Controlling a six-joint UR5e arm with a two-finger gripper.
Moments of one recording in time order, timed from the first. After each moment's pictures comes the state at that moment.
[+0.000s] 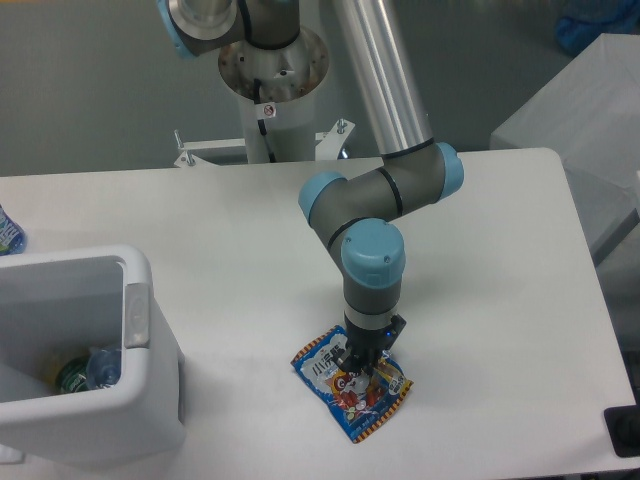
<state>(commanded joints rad) 2.45 -2.14 -1.68 -0.69 1.53 -0.22</state>
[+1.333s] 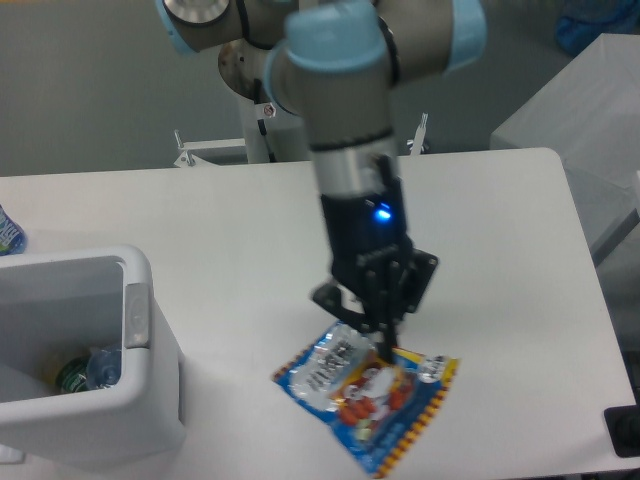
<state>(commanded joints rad) 2.26 -1.83 -1.32 -0.67 1.50 0.02</state>
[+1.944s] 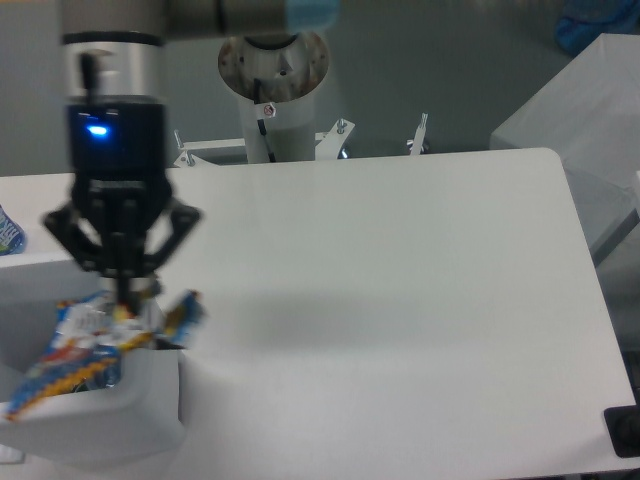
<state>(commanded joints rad) 1.99 -1.81 -1.35 -0.67 1.51 0.26</state>
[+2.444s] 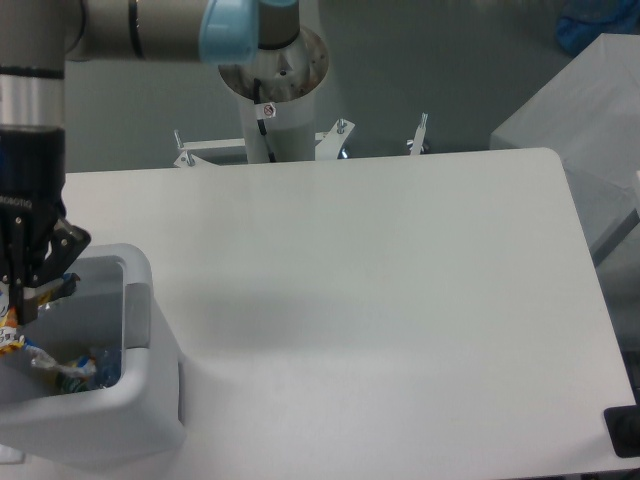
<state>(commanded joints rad) 1.92 -1.86 -1.42 -0.67 1.52 0.25</state>
